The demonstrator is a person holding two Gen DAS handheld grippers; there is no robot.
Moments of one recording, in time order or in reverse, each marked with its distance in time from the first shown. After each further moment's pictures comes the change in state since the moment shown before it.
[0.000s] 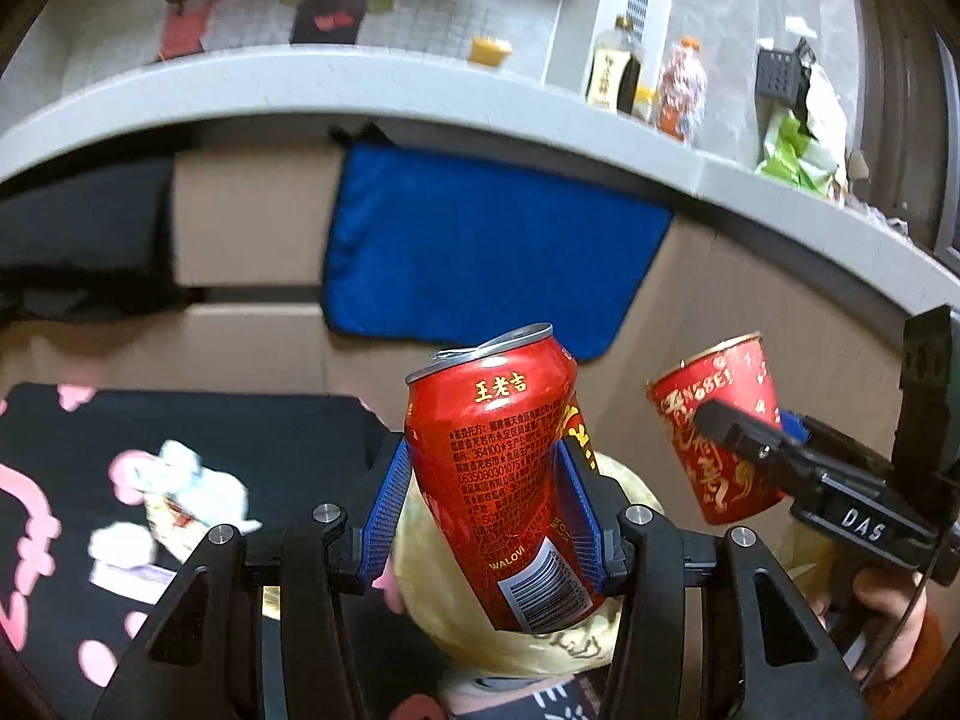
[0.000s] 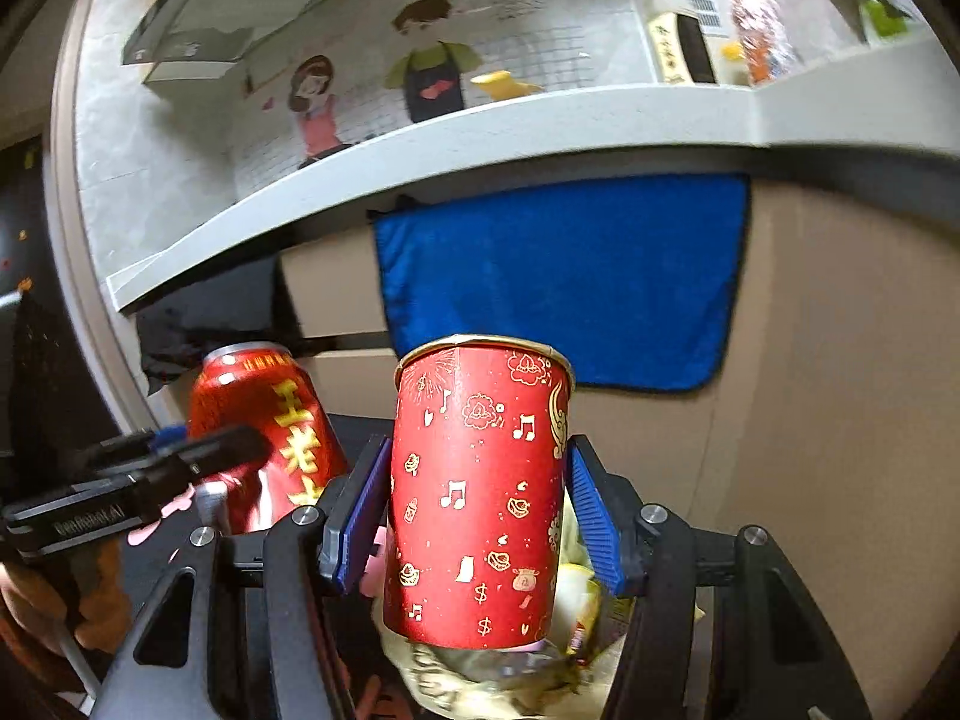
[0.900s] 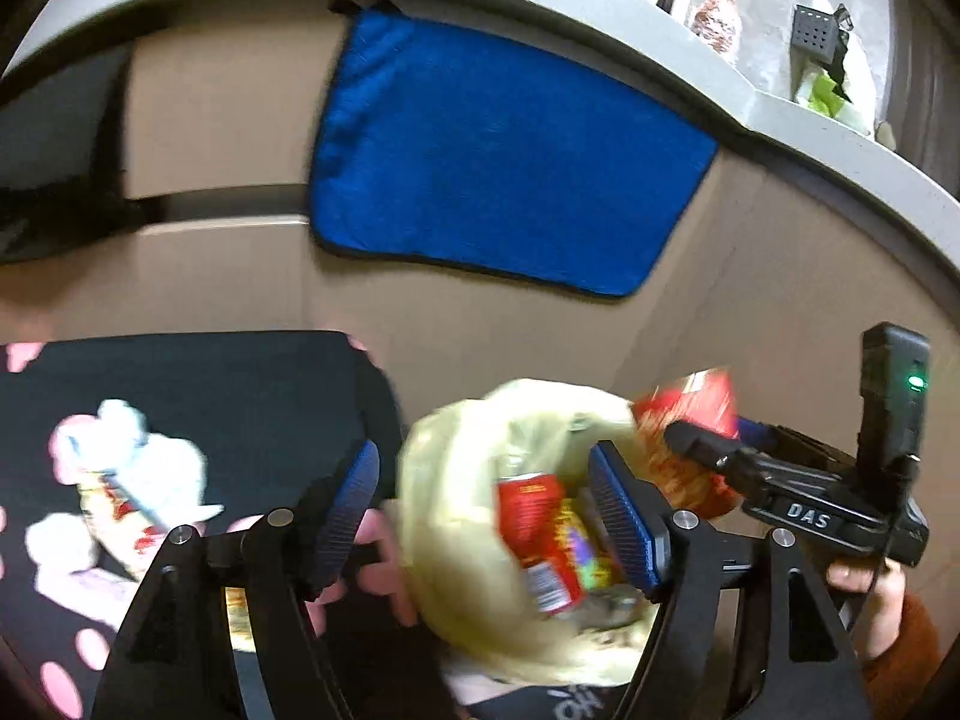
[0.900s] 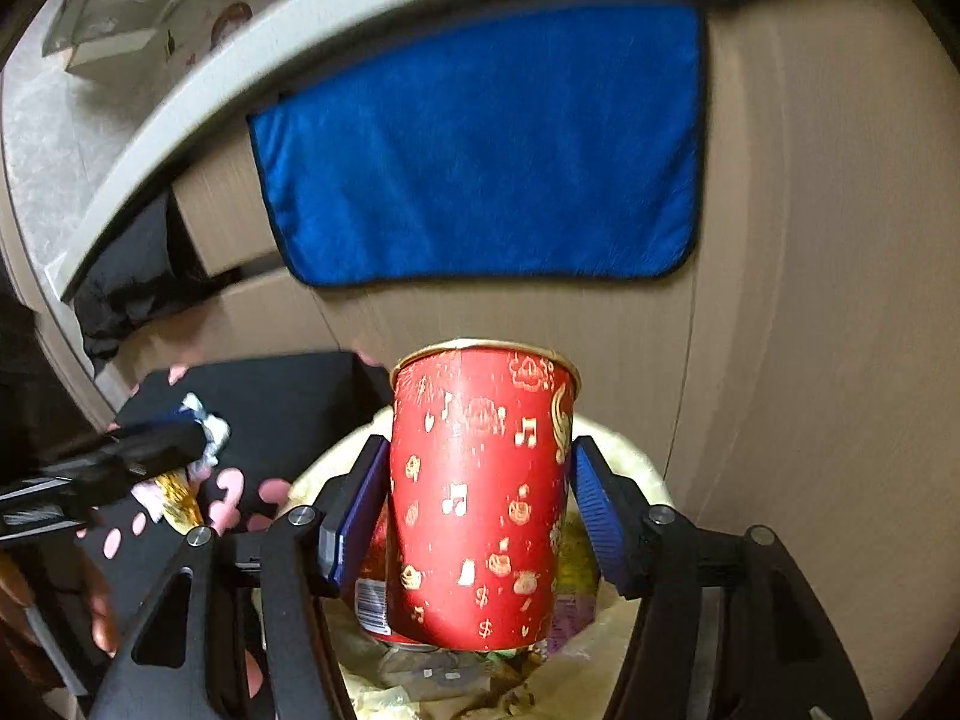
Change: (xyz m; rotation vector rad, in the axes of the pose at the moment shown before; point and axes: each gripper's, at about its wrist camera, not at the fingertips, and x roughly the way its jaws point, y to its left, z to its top) left arm 0.063 0.035 -0.019 -0.019 0.120 -0.012; right arm 0.089 -0.052 -0.047 0.089 0.195 -0.069
